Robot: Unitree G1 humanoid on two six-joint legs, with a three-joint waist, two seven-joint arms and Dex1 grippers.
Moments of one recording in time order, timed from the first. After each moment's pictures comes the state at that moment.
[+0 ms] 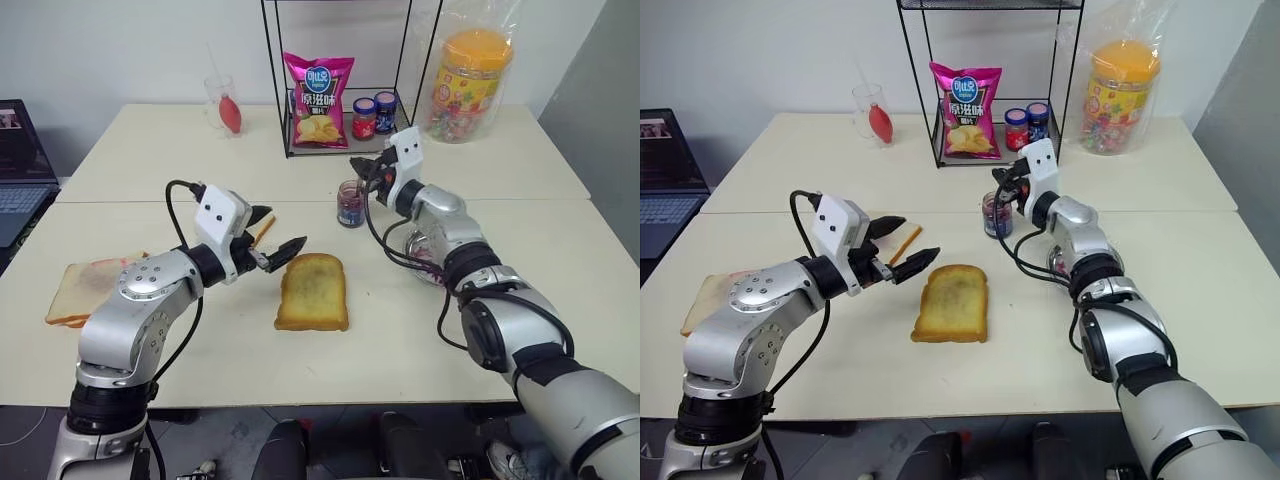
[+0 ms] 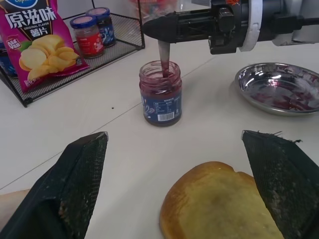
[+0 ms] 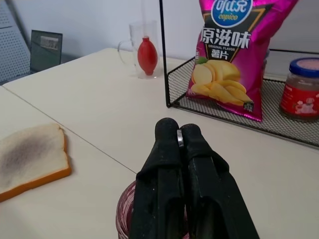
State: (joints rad) left arm -0.36 0.60 0.09 -0.38 -0.44 0.67 -0.60; right arm -1.19 -0.13 -0.06 1.15 0.18 -0.07 0.56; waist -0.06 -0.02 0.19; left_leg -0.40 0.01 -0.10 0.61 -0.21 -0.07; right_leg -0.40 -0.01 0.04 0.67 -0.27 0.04
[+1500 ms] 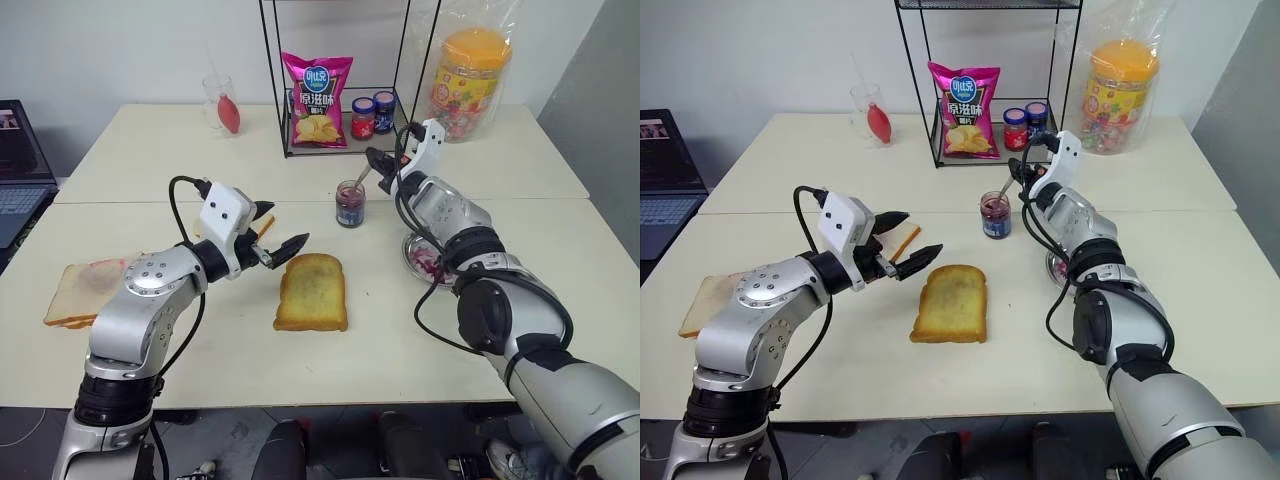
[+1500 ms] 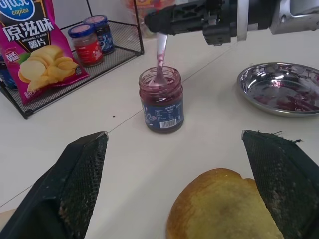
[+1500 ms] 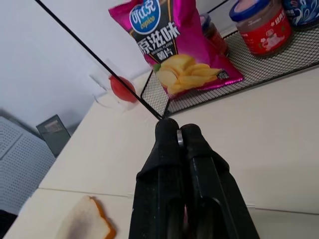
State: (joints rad) left arm -0.37 0.59 0.07 -0.34 -0.39 0.61 -0.62; right arm -1.28 -0.11 -0.41 1.14 0.42 0.29 0.37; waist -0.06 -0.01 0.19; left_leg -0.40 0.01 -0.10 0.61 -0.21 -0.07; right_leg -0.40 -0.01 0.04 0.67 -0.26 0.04
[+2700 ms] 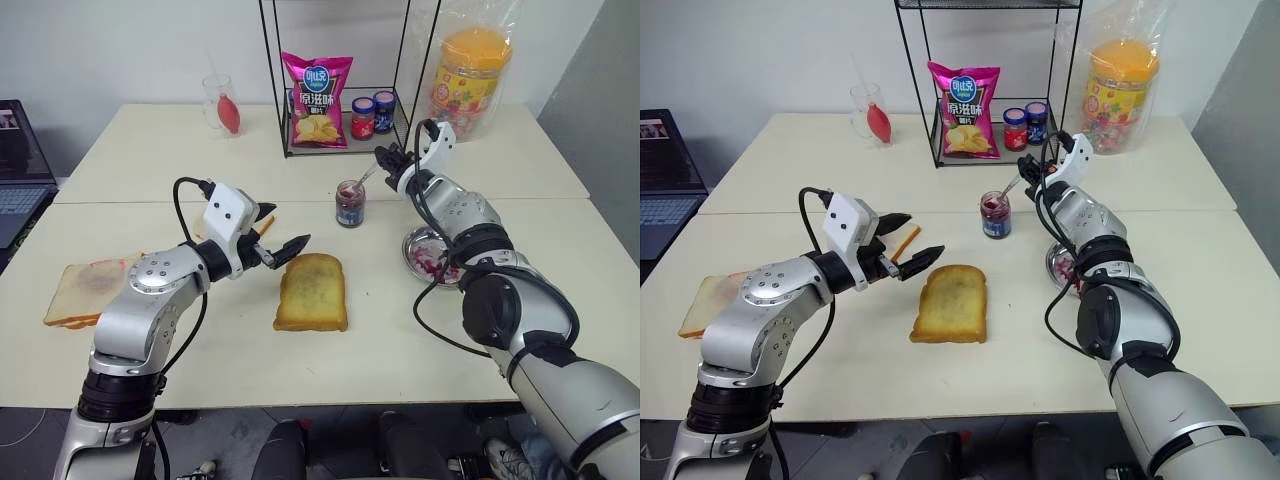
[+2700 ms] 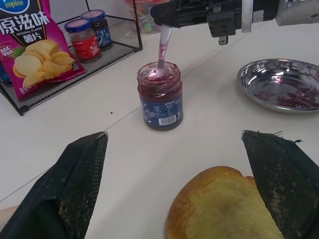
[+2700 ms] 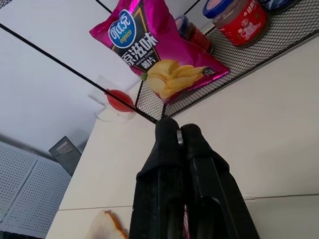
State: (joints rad) left arm -0.39 0.59 0.05 -0.31 -0.39 0.60 -0.63; right arm -1.28 -0.13 -0.49 1.14 0.51 0.38 0.30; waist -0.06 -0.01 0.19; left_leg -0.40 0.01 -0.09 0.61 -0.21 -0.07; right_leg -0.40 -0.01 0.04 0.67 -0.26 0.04
